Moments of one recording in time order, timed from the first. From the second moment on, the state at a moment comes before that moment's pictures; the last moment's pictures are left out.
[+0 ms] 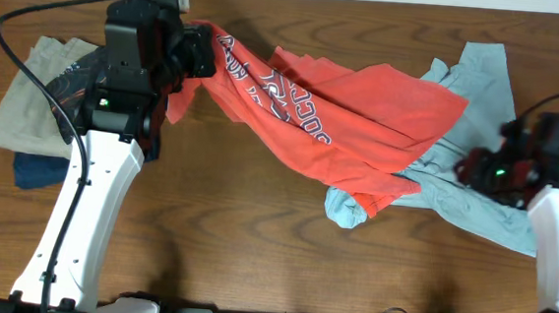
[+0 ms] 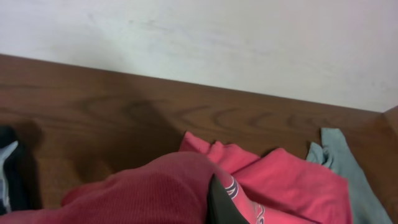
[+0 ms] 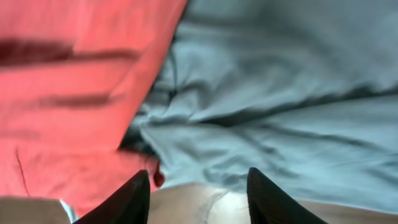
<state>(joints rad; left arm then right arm) -0.11 1.42 1.30 -0.38 0.22 -0.33 -0.28 1.40 0.98 -0.83 -0.26 0.16</state>
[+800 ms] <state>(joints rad) -0.11 1.42 1.30 -0.45 0.21 -0.32 -0.26 1.53 0.69 -0.48 -0.04 0.55</state>
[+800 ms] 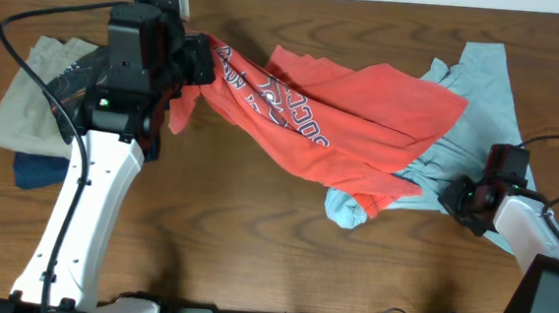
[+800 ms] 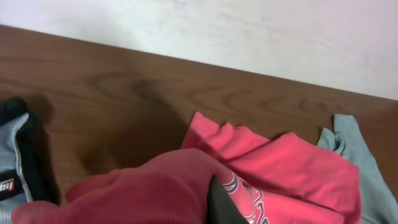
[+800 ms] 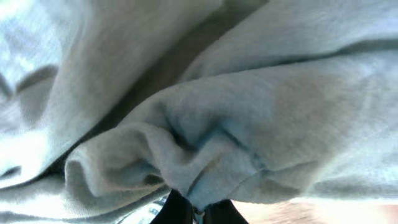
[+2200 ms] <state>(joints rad) -0.22 1.50 1.27 -0.78 0.39 -0.35 -0.44 1.54 1.32 -1.02 -0.14 0.28</state>
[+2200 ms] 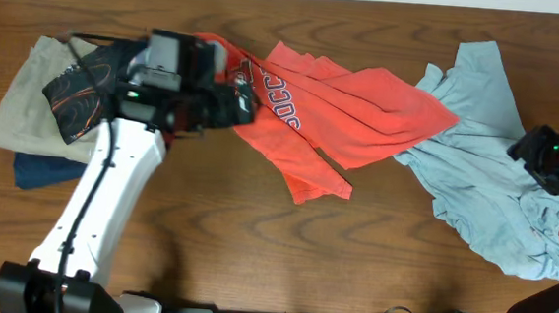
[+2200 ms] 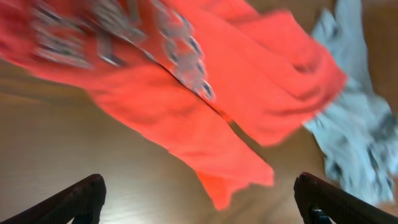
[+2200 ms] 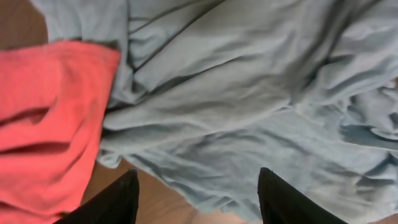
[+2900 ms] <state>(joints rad) -0.42 1.86 1.22 -0.71 0.42 -0.58 -0.38 1.54 1.32 -1.08 -0.14 0.21</state>
